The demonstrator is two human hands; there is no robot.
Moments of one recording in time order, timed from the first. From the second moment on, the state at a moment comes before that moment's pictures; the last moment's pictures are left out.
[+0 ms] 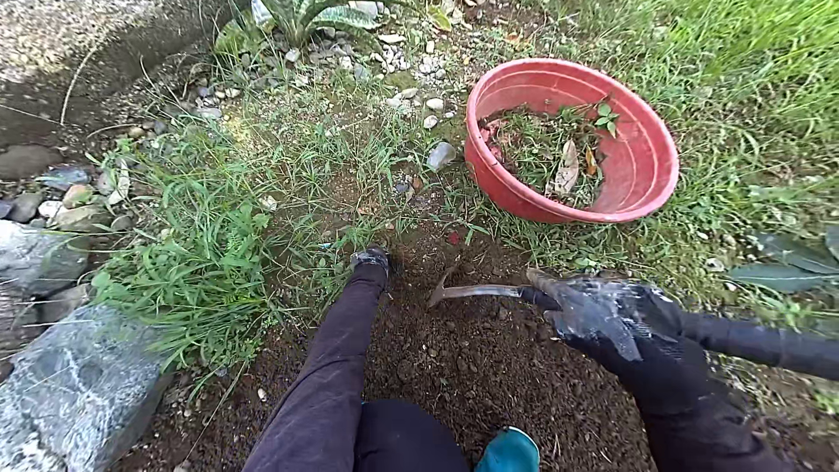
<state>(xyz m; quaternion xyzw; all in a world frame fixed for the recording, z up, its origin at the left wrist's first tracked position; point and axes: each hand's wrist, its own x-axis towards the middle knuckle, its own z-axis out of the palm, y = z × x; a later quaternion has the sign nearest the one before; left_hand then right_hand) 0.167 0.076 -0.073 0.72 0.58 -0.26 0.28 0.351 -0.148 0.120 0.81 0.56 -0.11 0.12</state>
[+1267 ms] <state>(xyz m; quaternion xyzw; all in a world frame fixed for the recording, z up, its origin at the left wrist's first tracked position) 0.173 0.110 -0.076 0.75 0.57 -0.22 0.24 0.340 -0.136 0.060 0.71 0.31 -0.37 -0.52</state>
